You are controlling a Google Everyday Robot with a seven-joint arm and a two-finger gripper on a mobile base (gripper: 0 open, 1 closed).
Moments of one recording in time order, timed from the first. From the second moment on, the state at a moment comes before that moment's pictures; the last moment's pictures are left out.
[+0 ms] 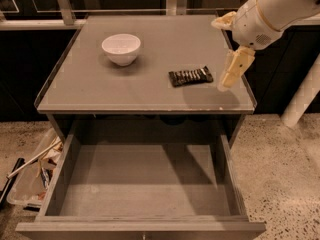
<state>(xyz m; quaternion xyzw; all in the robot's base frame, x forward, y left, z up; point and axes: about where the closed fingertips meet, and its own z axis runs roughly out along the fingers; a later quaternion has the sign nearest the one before) 0.596 -0.164 0.947 -0.68 0.66 0.02 0.31</state>
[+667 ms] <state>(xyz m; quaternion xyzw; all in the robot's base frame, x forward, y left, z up) 0.634 -0.162 0.904 -0.70 0.65 0.08 0.30</state>
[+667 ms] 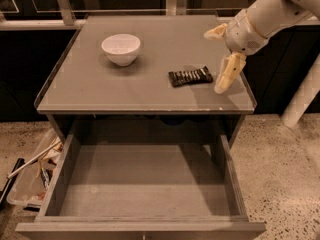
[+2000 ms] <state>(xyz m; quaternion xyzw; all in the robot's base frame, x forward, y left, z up) 0.675 -0.136 0.865 -0.71 0.63 0.13 0.28</state>
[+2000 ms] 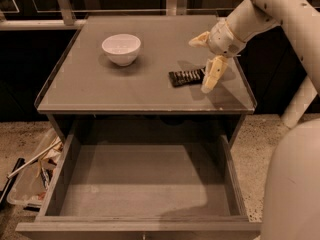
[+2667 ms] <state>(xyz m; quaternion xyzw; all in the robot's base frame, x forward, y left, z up) 0.698 -0.155 0.839 -0.70 0.65 0.12 0.26</state>
